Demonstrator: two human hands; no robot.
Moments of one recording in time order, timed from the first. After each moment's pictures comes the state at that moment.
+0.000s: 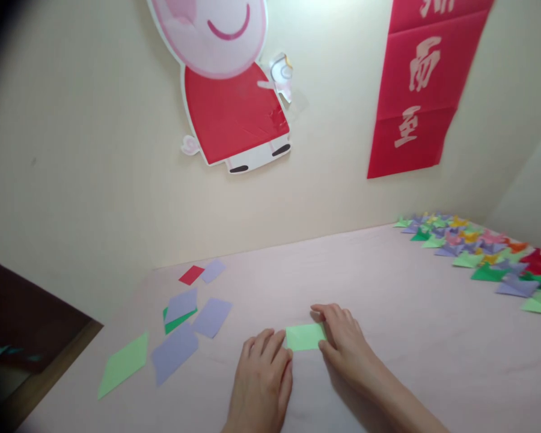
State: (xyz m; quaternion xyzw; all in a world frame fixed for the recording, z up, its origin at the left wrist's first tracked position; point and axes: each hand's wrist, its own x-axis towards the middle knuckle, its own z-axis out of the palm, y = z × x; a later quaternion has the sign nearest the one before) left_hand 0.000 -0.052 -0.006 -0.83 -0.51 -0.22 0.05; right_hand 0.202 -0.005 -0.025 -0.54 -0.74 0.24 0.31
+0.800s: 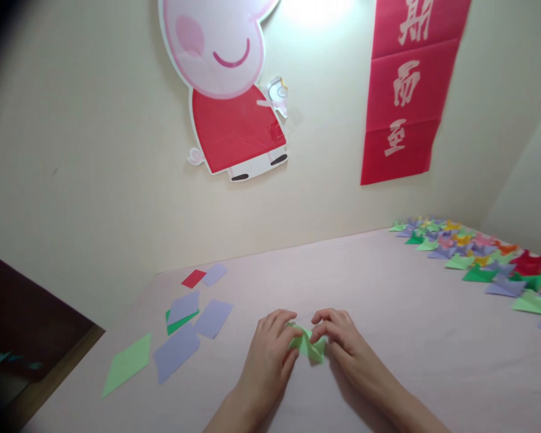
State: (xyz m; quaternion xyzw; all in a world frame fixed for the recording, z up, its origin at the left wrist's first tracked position) left_hand 0.009 -0.026 0.012 -0.85 -0.45 -0.25 -0.05; right_hand 0.213 -0.019 -0.012 -0.45 -0.74 0.31 0.39
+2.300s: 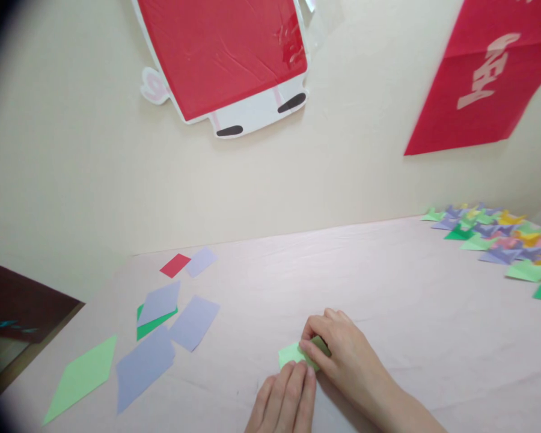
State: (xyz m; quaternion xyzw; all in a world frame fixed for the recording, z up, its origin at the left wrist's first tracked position) left_hand 0.038 -0.040 -0.093 -0.75 -0.45 -0.36 0.34; right_hand 0.182 0.029 0.000 -0.52 -0.78 0.30 0.17
